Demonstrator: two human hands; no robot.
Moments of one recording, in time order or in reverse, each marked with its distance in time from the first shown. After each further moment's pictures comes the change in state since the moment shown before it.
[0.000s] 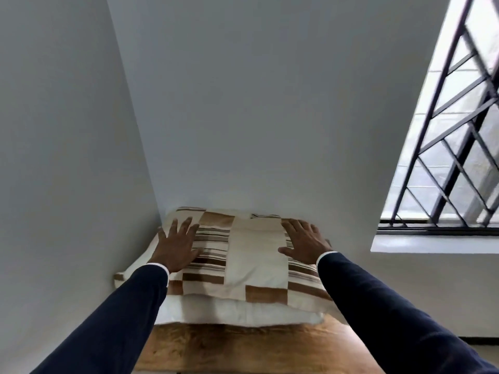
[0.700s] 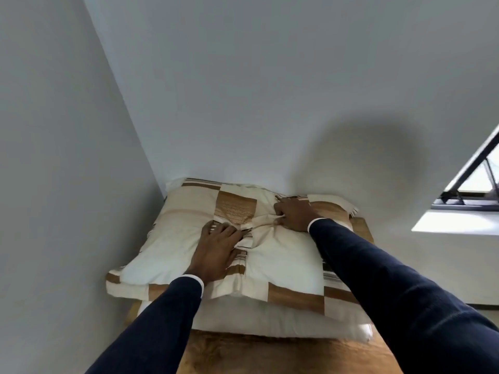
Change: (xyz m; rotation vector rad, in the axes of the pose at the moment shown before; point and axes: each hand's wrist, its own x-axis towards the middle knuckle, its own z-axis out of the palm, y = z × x) left_hand 0.090 0.023 0.103 -0.115 0.305 0.381; right_hand 0.190 -0.036 0.087 0.124 -0.256 -0.119
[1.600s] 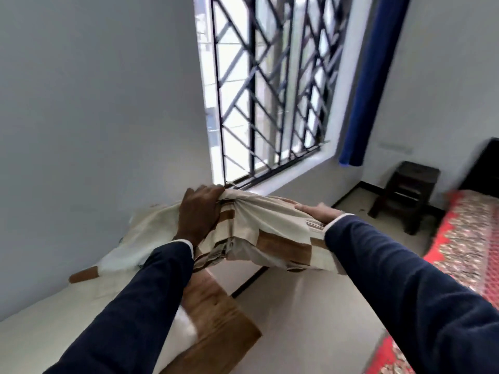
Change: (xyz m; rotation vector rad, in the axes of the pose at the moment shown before) left_hand 0.226 0.401 -0.120 -0.454 0.456 0.514; right_hand -0.525 0.283 -0.040 0.972 0.360 1.327
